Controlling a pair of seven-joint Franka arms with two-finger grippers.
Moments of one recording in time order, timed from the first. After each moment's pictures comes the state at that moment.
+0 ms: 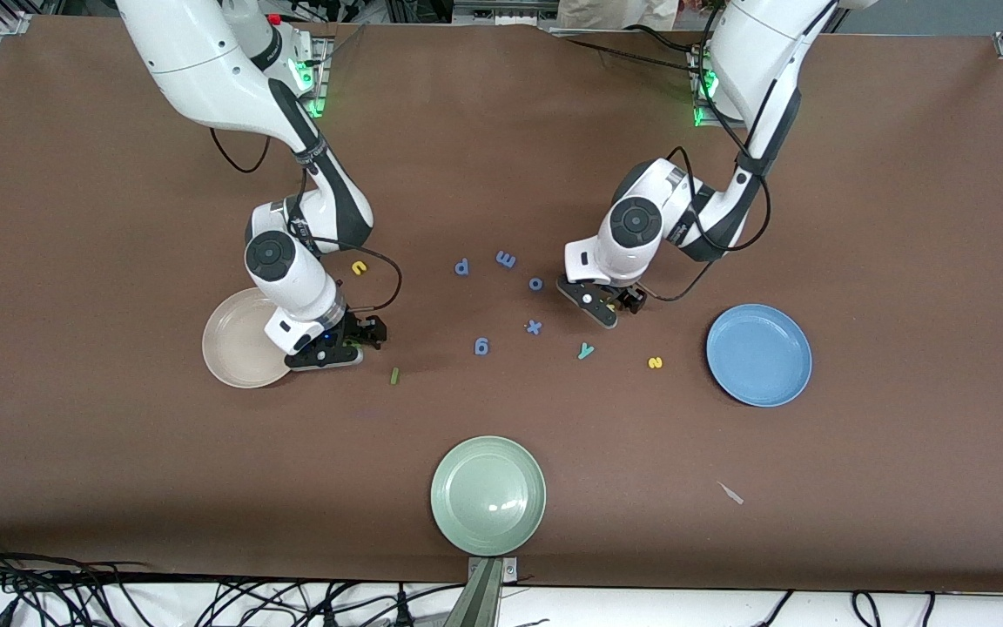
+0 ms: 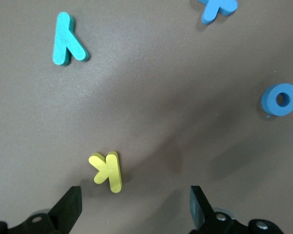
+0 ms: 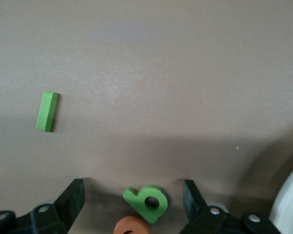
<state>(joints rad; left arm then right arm) -0.46 0.55 -0.12 -1.99 0.09 2.45 0.06 0.43 0.63 -0.04 -1.94 0.11 2.71 0.19</state>
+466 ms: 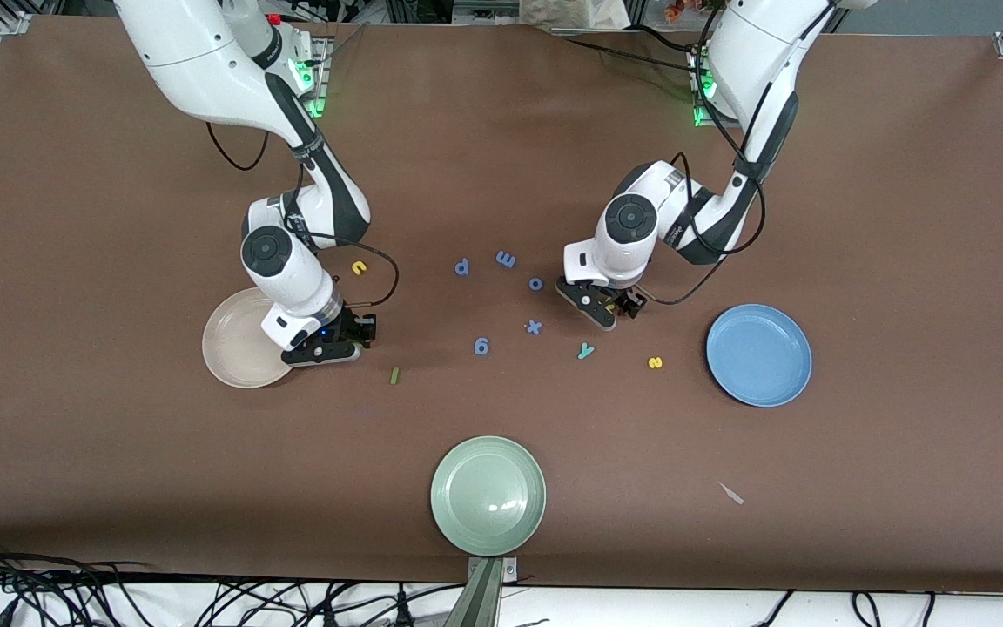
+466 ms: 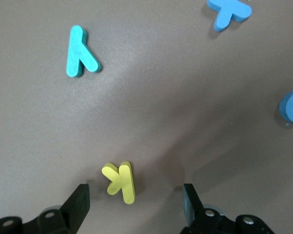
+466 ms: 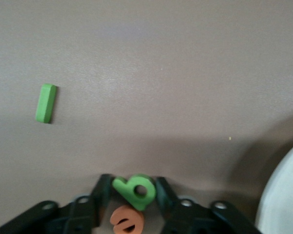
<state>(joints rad) -0.46 0.56 -0.12 -1.99 0.14 2.49 0.04 0.43 0.60 -0.04 -1.97 0.11 2.71 0.19</state>
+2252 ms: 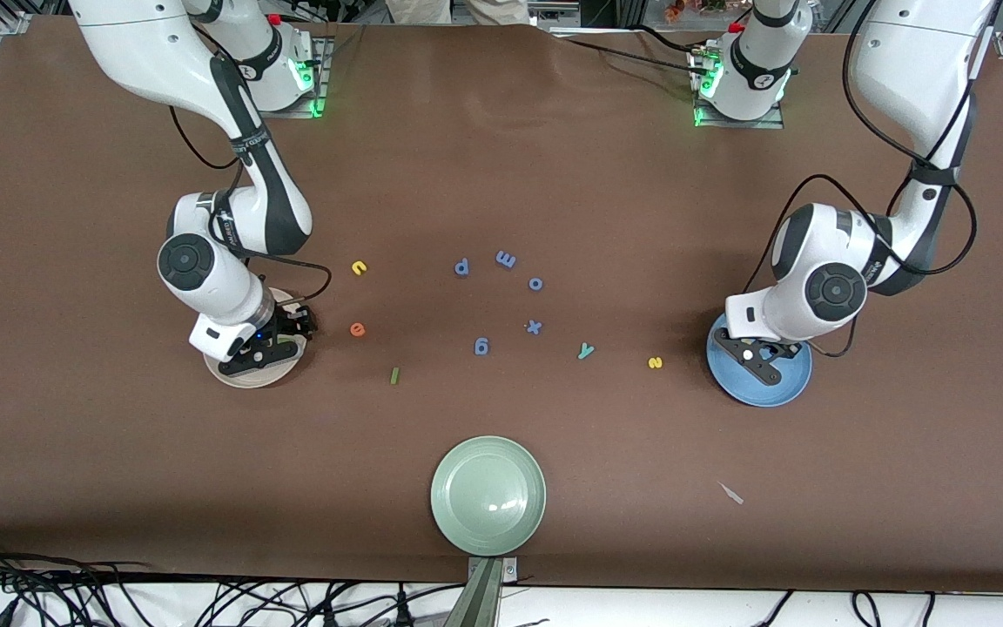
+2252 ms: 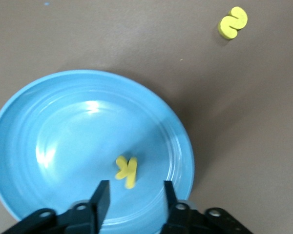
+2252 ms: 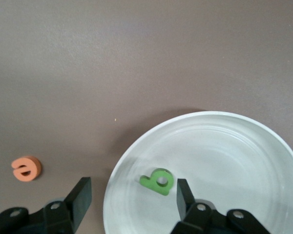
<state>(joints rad) -0.06 0.49 -0.10 -1.92 0.15 2.25 0.47 0.42 0.50 -0.19 -1.96 0.11 2.48 -0.12</state>
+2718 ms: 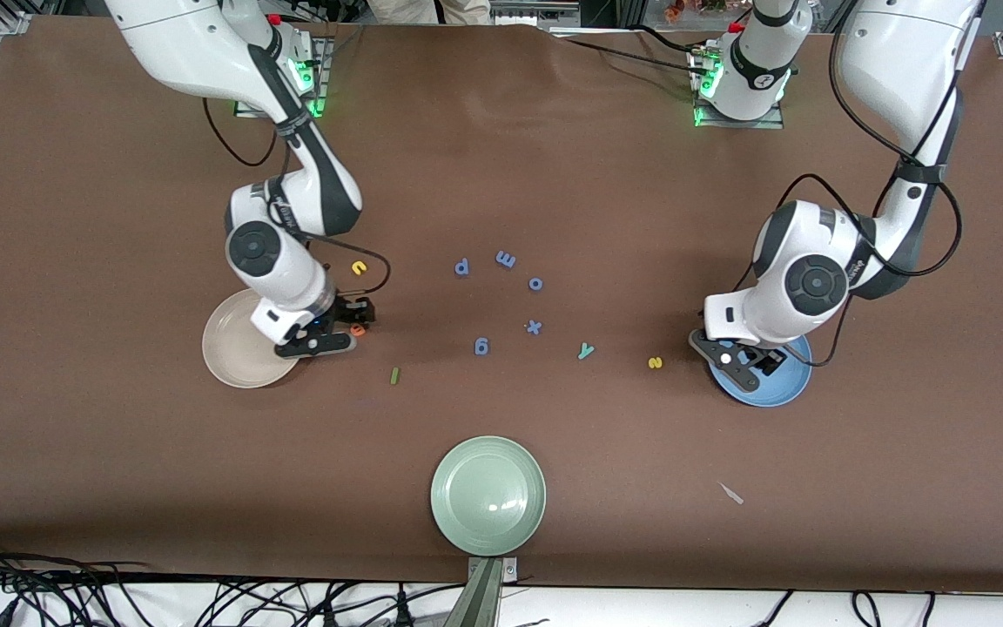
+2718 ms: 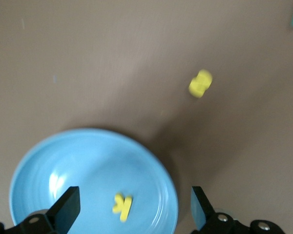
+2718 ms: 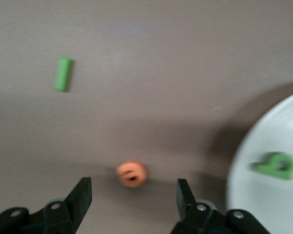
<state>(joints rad) -0.11 0.50 -0.14 -1.83 0.15 2.26 0.47 0.43 0.52 -0.03 -1.95 0.08 2.50 0.23</state>
